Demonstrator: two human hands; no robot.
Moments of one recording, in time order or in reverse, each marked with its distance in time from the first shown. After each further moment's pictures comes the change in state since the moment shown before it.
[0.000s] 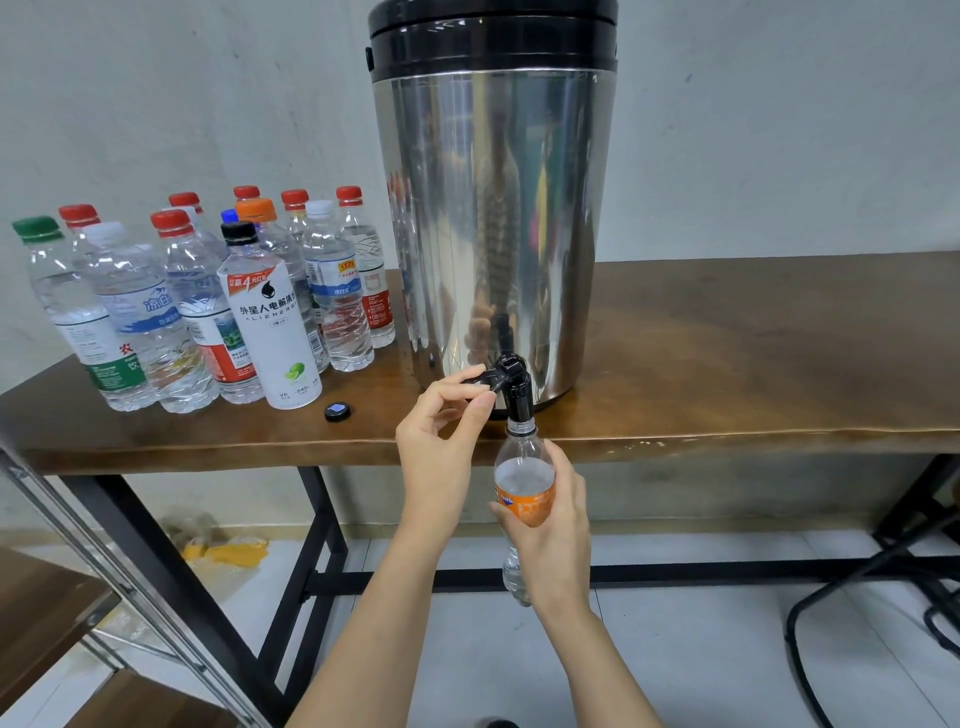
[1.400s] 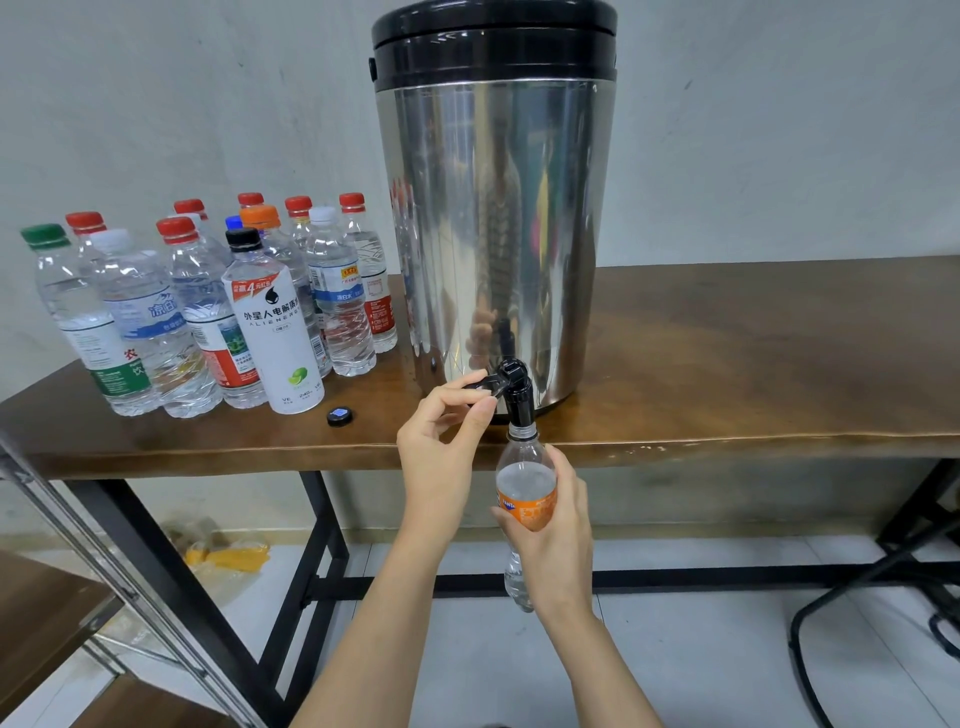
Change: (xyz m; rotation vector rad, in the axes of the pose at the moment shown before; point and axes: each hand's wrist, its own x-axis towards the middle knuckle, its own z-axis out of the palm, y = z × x) left_hand 0.000 0.001 -0.001 -0.008 0.002 -0.018; right_hand 0.000 -0.003 -0.001 0.012 0.002 0.008
